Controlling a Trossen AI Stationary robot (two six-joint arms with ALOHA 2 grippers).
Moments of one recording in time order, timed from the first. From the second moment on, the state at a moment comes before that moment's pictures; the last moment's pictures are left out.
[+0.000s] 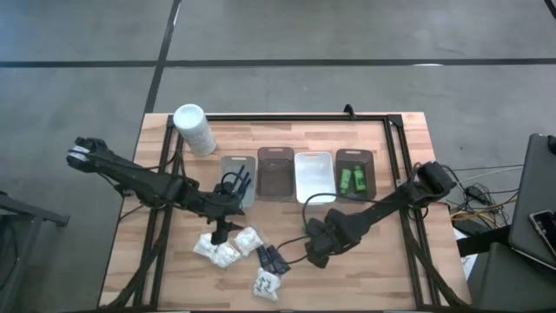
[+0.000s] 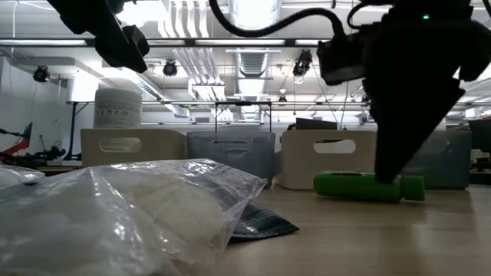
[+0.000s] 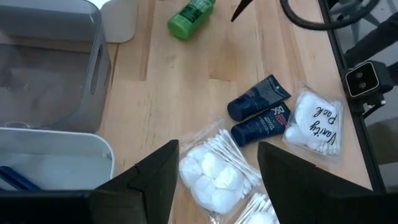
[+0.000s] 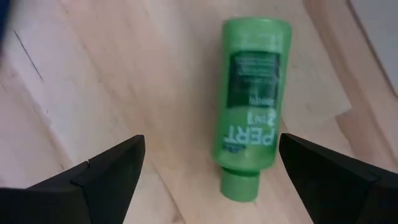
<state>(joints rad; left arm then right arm) -0.35 1.15 0.84 -0.45 -0.10 -0.38 0.48 1.88 1.21 -0.72 0.21 0.98</state>
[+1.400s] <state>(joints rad) -0.29 1.15 0.84 -0.14 -0.24 -0.71 0.38 1.83 1.15 -0.63 0.08 1.03</state>
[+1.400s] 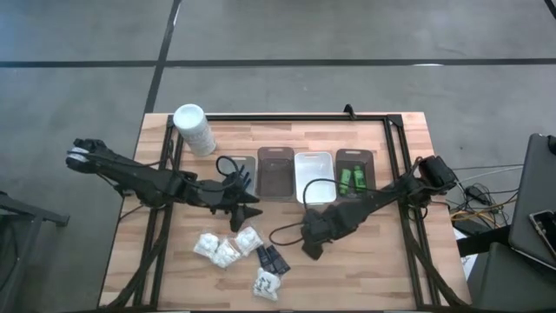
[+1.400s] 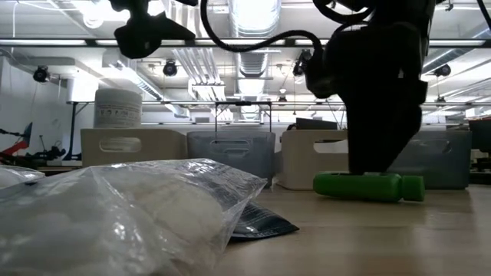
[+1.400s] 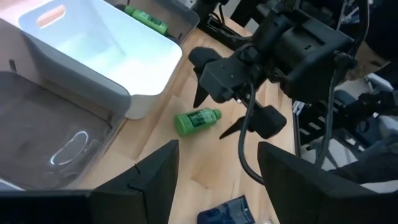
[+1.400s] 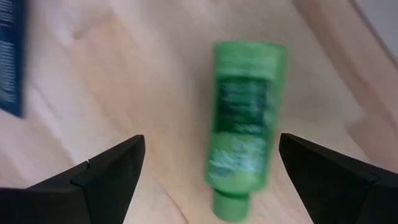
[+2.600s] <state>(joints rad) -0.28 1.15 0.70 -0.14 -0.28 -0.60 0.40 1.83 0.99 -0.41 0.27 0.87</state>
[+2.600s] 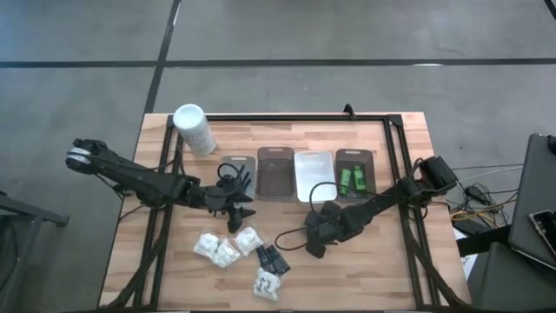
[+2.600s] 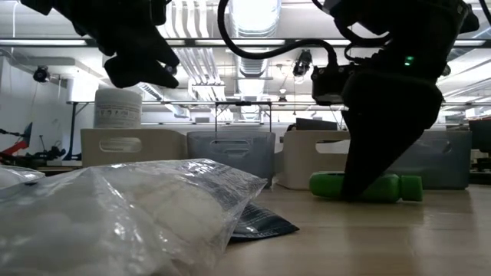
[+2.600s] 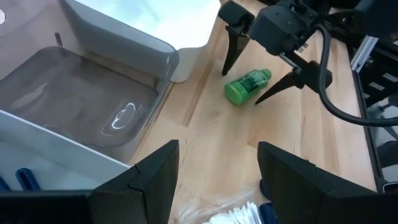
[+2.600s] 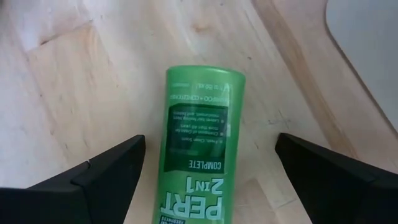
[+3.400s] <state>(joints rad) -0.28 1.15 0.70 -0.14 -0.15 -0.76 0.43 1.82 1.03 -0.43 0.16 1.01</state>
